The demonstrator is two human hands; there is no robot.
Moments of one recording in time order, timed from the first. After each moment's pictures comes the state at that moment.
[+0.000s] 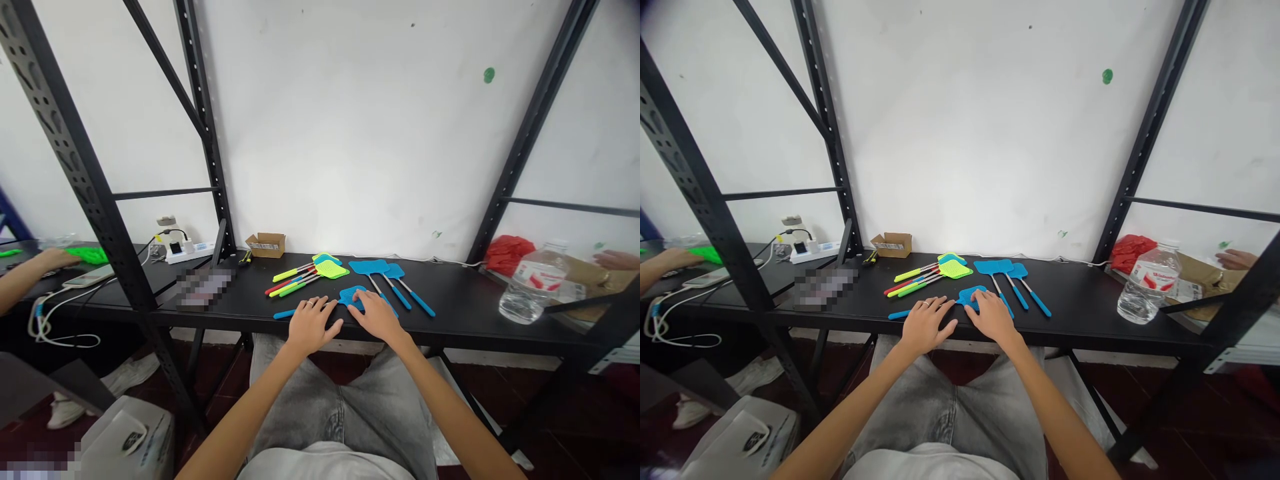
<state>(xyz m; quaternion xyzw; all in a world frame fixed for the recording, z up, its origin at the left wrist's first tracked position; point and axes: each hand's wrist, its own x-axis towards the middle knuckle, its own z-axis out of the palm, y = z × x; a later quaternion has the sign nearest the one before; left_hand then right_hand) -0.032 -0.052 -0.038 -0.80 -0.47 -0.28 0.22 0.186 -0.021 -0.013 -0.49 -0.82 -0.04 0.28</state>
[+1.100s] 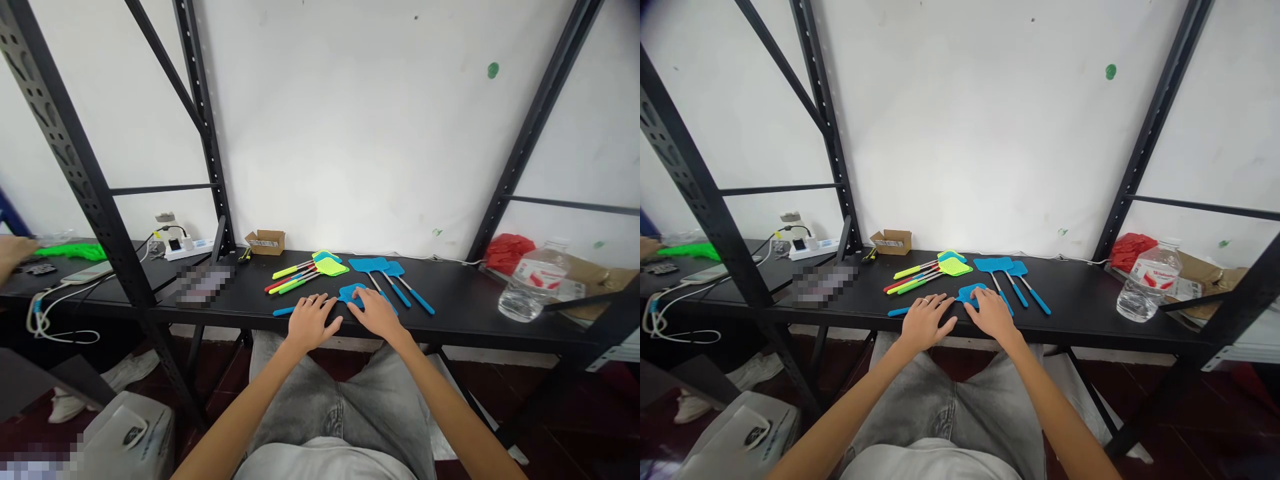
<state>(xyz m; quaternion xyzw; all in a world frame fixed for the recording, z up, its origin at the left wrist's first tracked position) -0.031 -0.053 -0.037 -0.80 -0.47 -0.29 0.23 0.187 -0.021 -0.015 -0.49 -0.82 -0.04 0.29</state>
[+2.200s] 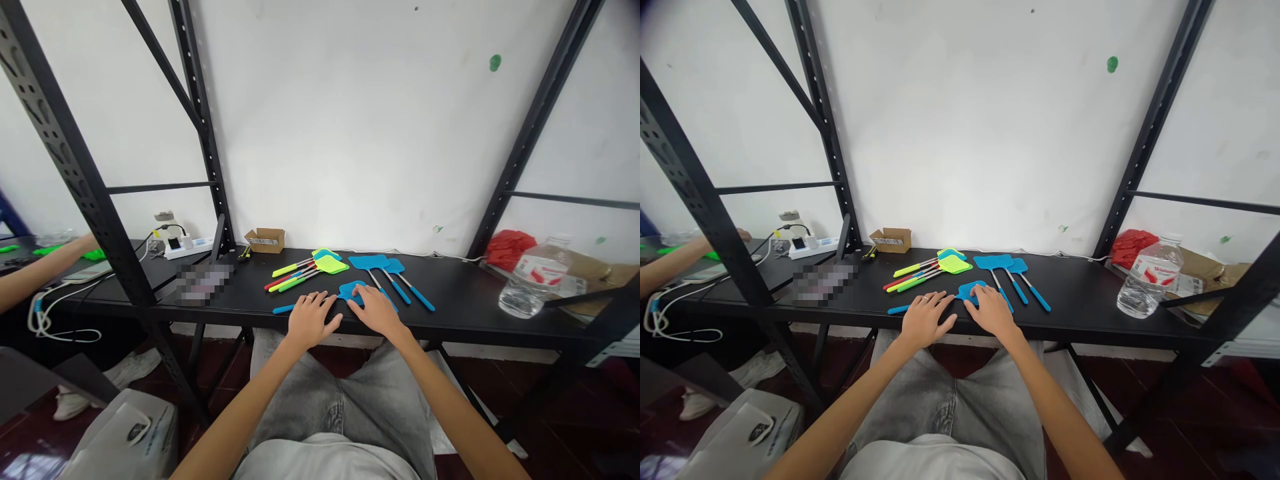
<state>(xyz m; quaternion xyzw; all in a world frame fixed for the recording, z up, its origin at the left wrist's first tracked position) -0.032 -0.053 -0.036 -0.81 -0.47 -0.28 0.22 0.187 -0.019 -0.014 -0.50 -0.82 -0.05 0.27</state>
